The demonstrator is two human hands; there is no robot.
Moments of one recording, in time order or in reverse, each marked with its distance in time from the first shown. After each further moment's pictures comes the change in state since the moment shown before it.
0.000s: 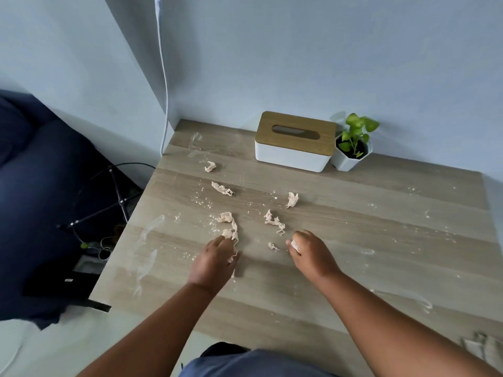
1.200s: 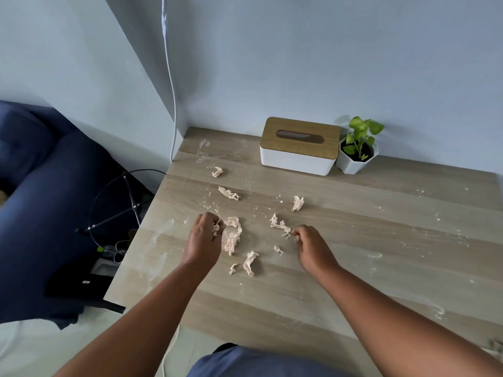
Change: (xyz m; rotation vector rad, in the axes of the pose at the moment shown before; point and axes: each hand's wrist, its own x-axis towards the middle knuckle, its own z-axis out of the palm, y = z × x) left_hand 0.041 -0.013 -0.038 -0.147 0.096 -0.343; right_hand 0.017 0.003 0.006 0.148 -0.056 0.116
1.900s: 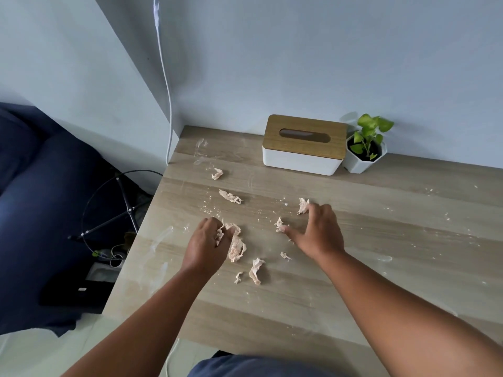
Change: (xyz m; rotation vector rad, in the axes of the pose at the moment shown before) left_hand 0.019 -0.018 0.004 0.012 -0.053 0.029; right_hand 0.048 -0.016 -0.005 -0.255 0.230 0.095
